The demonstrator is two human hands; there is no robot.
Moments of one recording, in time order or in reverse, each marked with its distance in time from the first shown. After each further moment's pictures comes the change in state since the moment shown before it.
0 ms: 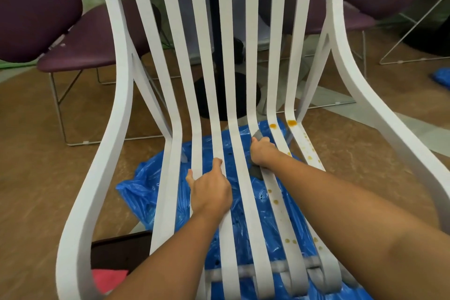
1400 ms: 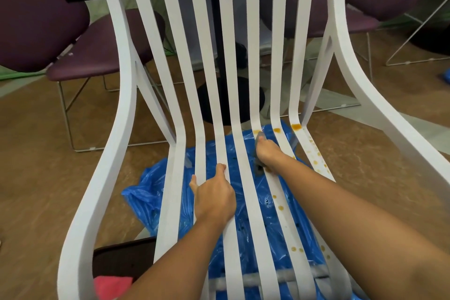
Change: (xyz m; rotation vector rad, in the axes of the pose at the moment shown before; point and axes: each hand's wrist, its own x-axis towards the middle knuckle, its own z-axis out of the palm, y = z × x) left_hand -0.002 0.001 -0.002 -0.012 0.018 0.002; right_hand 0.000 0.001 -0.004 0.815 -0.037 0.179
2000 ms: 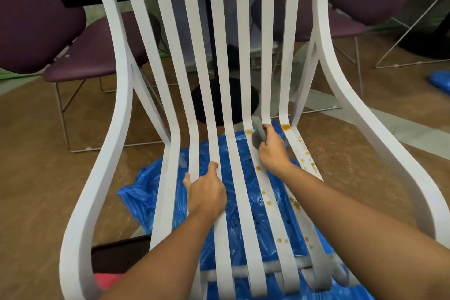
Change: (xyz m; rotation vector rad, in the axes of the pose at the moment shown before) left_hand -0.002 0.001 -0.001 0.005 -0.021 0.021; right_hand -0.037 0.023 -0.039 0.083 0.192 -0.453
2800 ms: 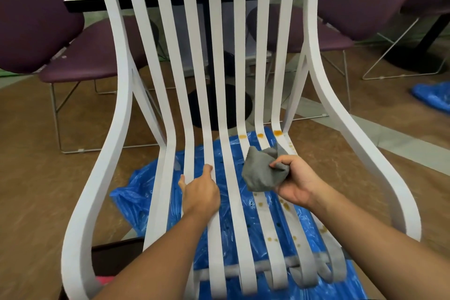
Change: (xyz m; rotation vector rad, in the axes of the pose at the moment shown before) left_hand -0.001 0.001 -0.003 -0.001 0.010 -0.008; right_hand -0.080 -0.022 -0.072 1.195 -0.325 0.593
